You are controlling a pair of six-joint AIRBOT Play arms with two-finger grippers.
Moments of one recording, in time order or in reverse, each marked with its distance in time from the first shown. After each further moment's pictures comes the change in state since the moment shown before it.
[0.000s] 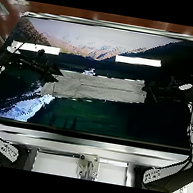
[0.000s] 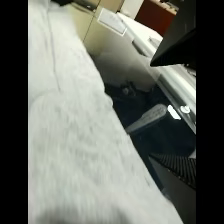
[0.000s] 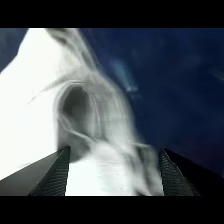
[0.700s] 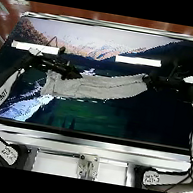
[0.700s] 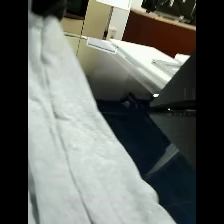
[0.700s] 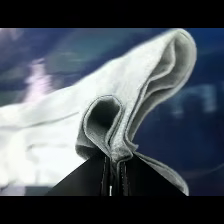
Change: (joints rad) left arm -0.277 -0.004 0.000 -0.187 0.209 0.051; right arm 0.066 0.219 -0.002 0.150 0.034 -0.165
